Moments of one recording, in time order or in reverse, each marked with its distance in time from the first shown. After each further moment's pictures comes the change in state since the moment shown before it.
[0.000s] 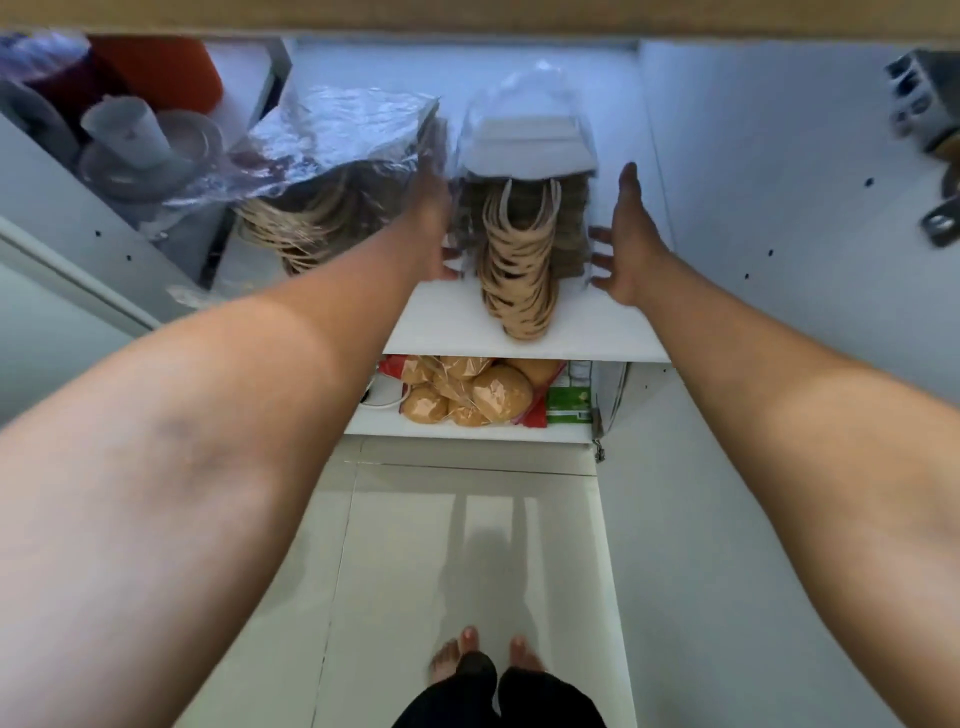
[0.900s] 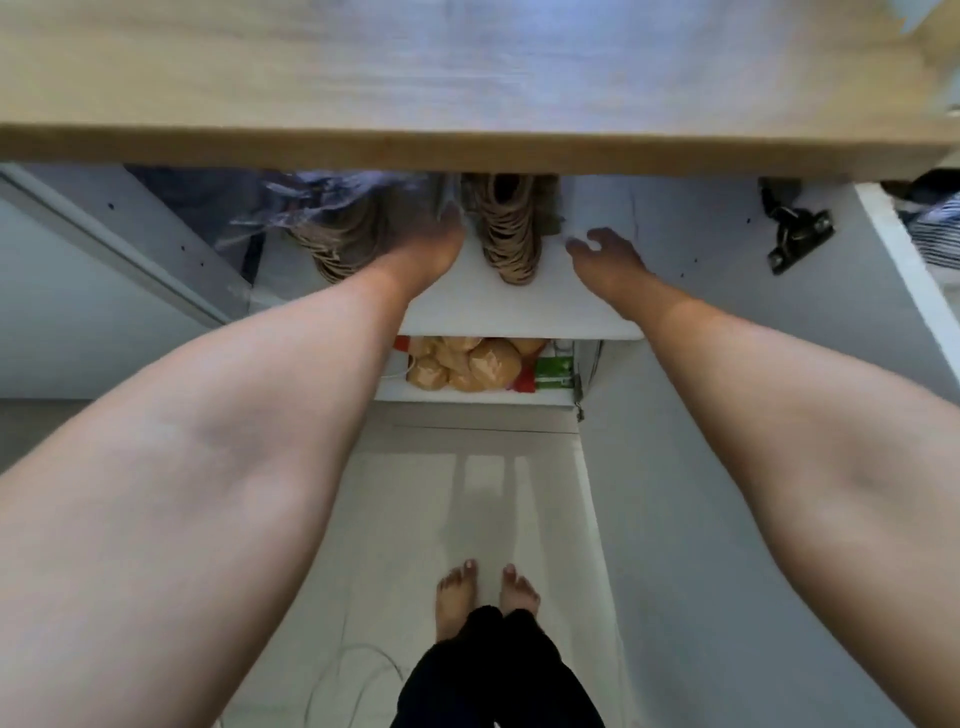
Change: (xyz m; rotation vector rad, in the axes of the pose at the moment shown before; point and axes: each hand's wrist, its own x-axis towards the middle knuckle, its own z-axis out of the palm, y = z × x) left_hand -0.078 0.027 -0.018 0.807 0.182 0.282; right_hand -0.086 -0.030 -0.024 -0.729 0.012 -0.120
